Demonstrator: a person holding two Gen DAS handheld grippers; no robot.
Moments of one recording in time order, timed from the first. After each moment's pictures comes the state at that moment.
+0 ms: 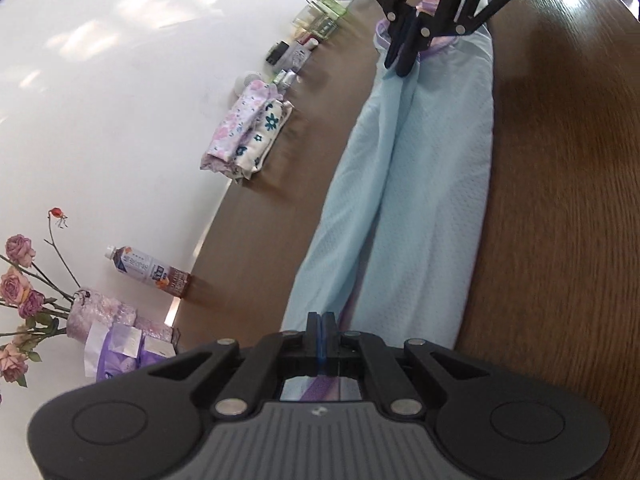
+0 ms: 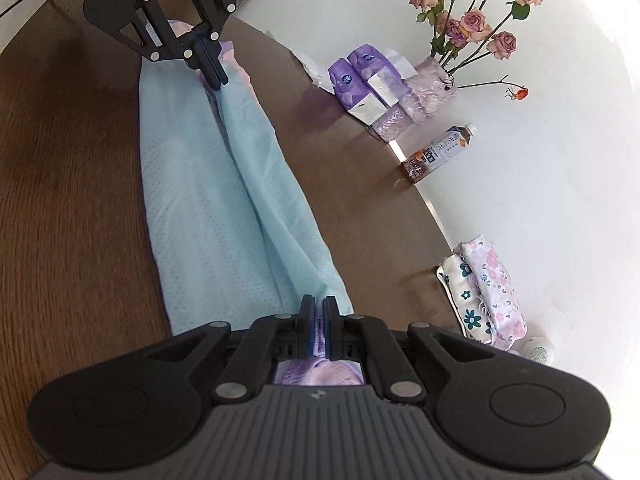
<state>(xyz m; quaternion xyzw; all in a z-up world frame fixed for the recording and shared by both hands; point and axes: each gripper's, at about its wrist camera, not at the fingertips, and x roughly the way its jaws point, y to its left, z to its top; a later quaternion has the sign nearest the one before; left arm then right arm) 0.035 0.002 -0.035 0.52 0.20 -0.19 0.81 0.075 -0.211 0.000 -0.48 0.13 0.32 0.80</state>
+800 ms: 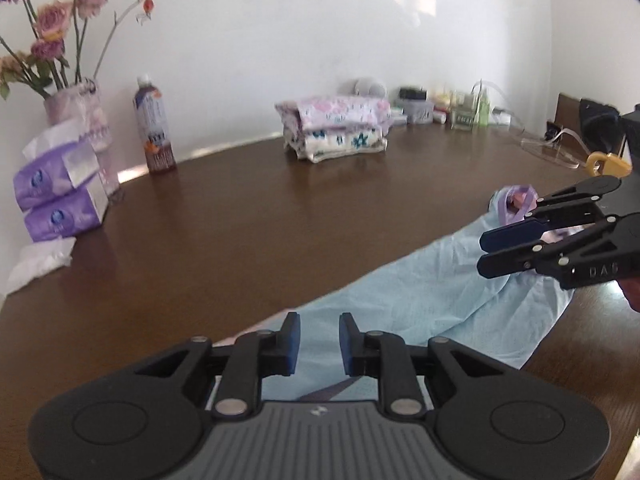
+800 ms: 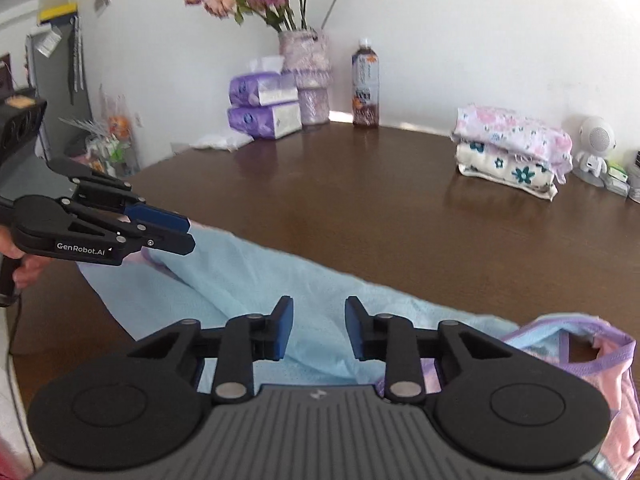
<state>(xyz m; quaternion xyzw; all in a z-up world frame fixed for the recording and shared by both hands) 0.099 0.023 0.023 0.11 0.33 -0.17 0.92 0.117 -0.224 0.022 -0.08 0.30 0.31 0.90</state>
